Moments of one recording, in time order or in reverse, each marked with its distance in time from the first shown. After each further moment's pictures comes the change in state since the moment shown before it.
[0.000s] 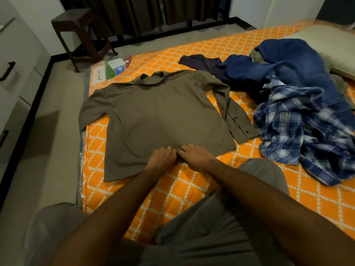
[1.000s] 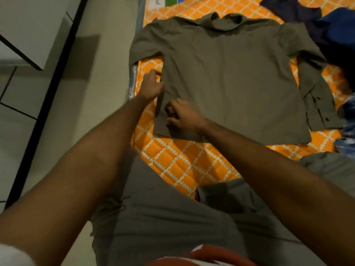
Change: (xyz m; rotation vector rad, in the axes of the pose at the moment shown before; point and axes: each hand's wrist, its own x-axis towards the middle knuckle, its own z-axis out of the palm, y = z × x) left_hand -0.071 -0.219 0.094 -1.140 0.195 -0.872; right_hand 0.143 -0.174 -0.008 0.480 -0.097 -0.082
